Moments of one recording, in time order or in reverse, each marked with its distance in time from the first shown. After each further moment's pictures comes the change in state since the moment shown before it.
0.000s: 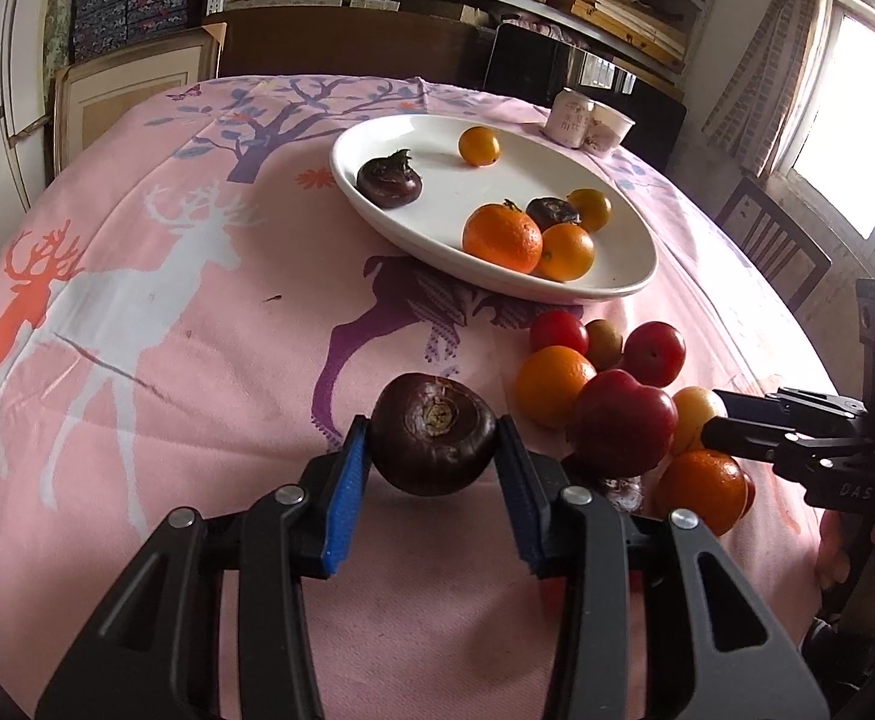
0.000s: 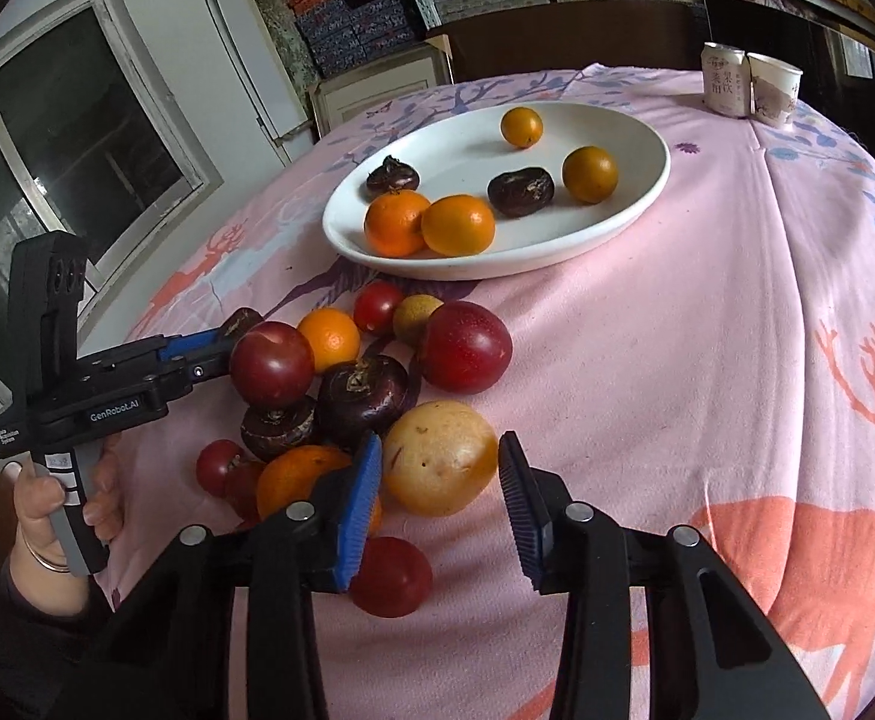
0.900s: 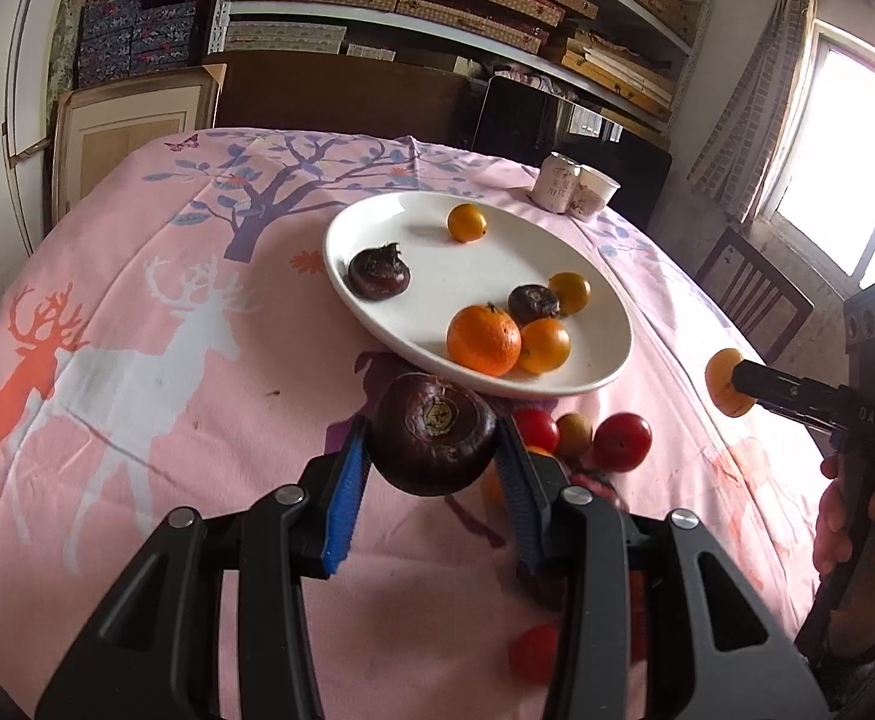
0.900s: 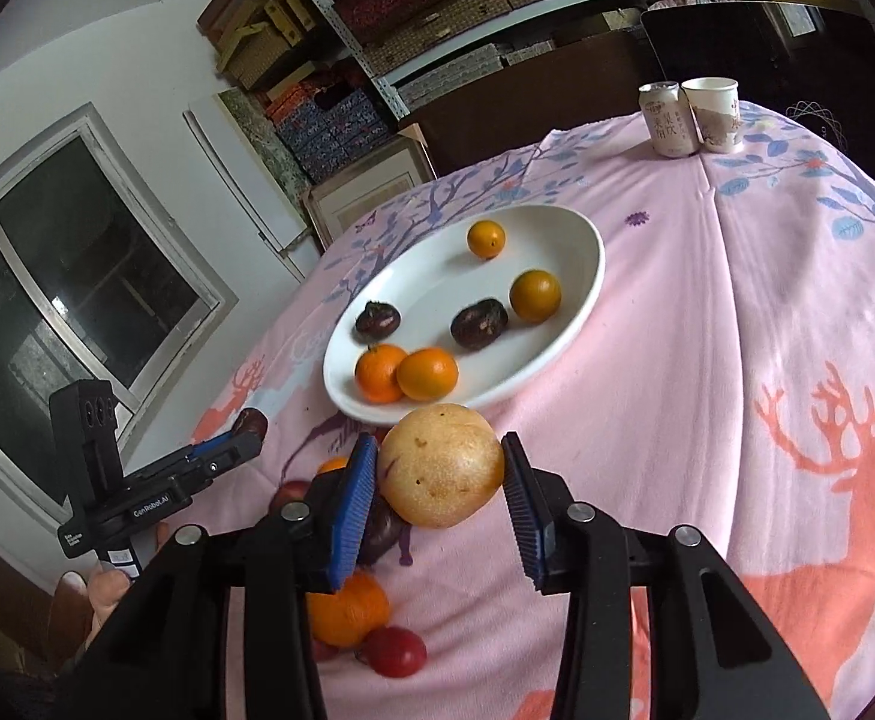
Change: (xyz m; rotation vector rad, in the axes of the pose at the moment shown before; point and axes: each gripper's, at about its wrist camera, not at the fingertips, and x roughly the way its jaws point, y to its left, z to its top) left arm -0.017 -0.002 0.037 -0.016 -0.114 -0.033; right arm -0.049 -0.042 0.040 0.176 -0.227 0.119
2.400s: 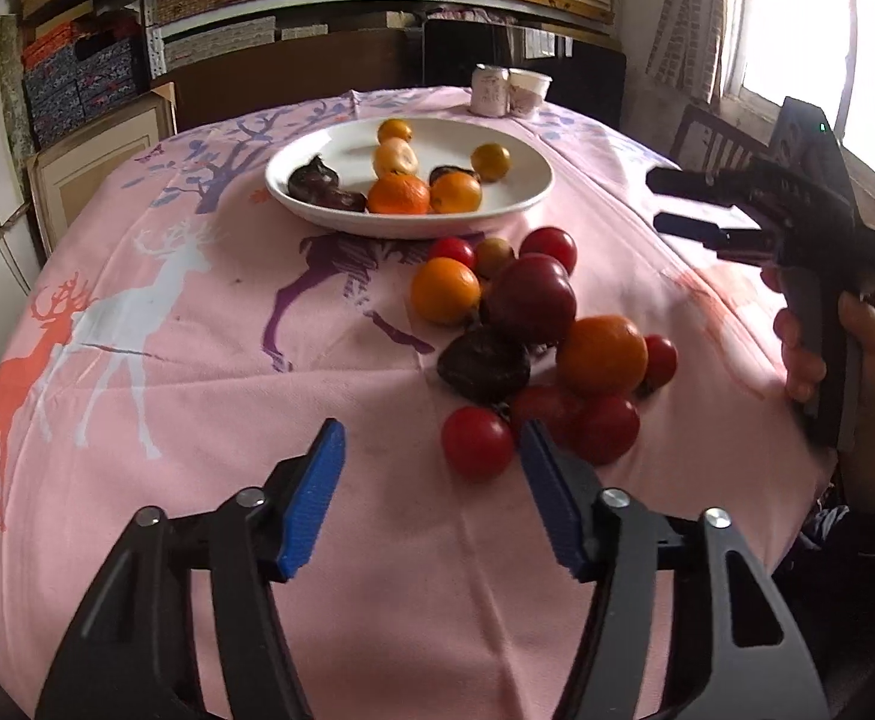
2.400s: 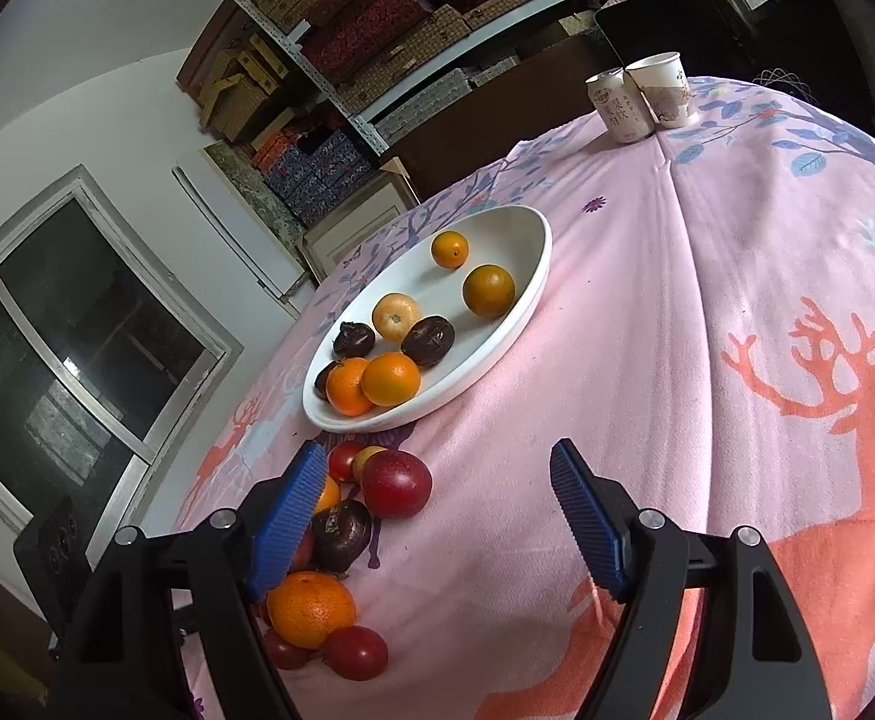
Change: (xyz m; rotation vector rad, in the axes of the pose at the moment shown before) left arm -0.036 -0.055 -0.089 0.246 0.134 0.053; right arm -0.003 -0.043 -0.032 0.119 -0.091 0.037
